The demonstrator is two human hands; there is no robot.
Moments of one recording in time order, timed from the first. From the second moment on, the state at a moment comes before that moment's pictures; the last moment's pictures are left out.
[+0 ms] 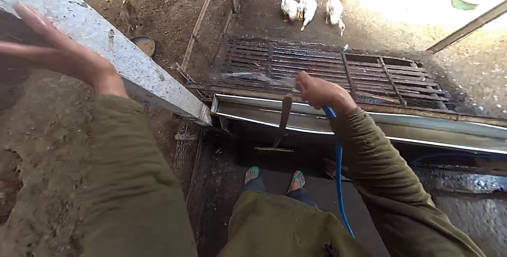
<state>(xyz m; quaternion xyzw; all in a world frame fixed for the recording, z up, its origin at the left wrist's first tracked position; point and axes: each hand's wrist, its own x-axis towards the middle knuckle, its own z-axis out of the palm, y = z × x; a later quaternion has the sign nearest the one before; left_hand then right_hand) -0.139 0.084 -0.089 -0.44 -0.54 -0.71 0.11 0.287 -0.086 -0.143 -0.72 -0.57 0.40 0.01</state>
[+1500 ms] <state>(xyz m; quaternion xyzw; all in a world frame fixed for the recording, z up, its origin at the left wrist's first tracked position) -0.007 0.180 -0.607 -0.44 -0.77 0.12 -0.44 0.083 -0.506 -0.531 -0.85 0.22 0.45 0.16</state>
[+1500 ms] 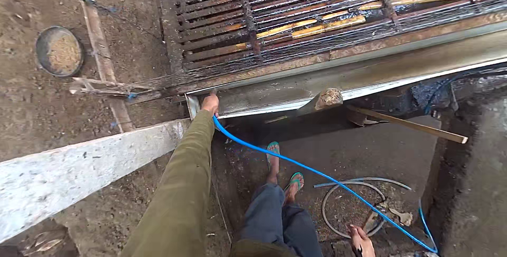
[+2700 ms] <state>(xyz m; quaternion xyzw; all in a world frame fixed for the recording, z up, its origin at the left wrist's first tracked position) -0.028 0.194 -0.591 -0.66 -0.43 0.59 -0.17 0.051 -0.519 -0.540 -0.80 0.31 0.46 0.24</state>
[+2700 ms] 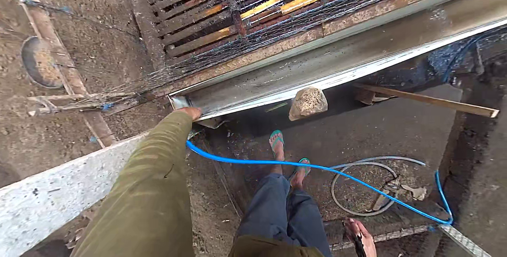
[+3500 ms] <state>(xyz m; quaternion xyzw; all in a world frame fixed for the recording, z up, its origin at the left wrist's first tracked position) 0.151 0.098 -0.648 -0.82 -0.12 0.42 -0.36 0.017 -0.515 -0.549 -0.76 0.37 0.47 0.23</state>
